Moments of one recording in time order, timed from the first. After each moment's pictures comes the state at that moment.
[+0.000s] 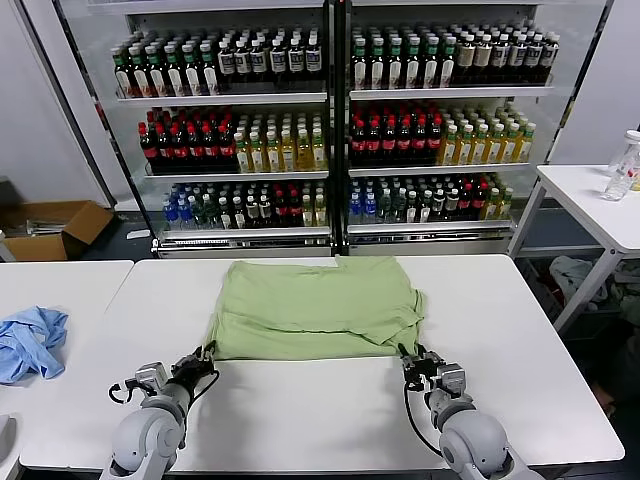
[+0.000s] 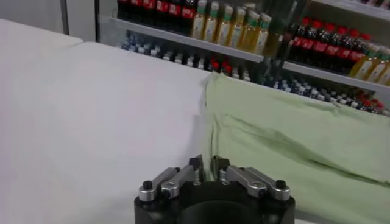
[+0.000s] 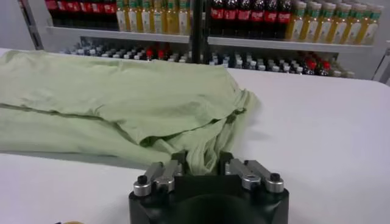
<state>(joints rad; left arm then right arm) 1.23 -1.23 -0.51 -1.76 -0.68 0.55 -0.18 -1.18 1.07 0.21 1.83 0.50 -0.52 0.25</state>
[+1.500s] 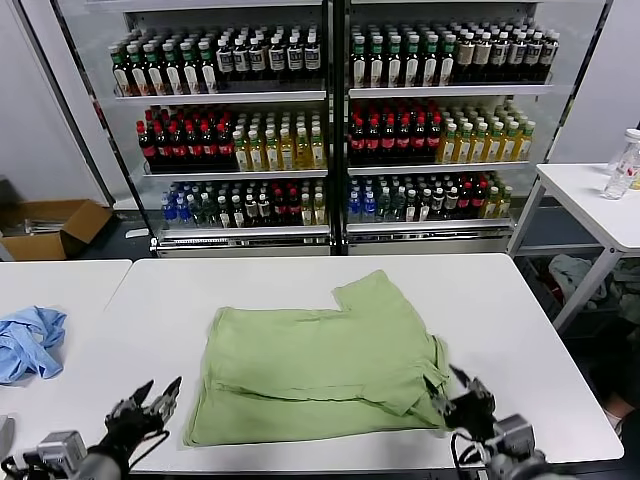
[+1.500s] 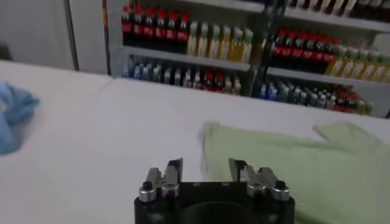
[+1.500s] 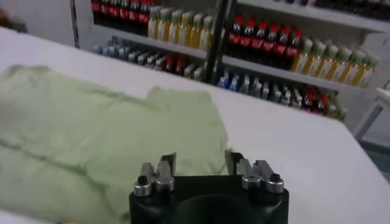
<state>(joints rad) 1.69 -1.14 -0.76 -2.30 -0.70 0.53 -0.20 -1.41 0.85 0.39 2.18 0.52 -0.49 0.21</state>
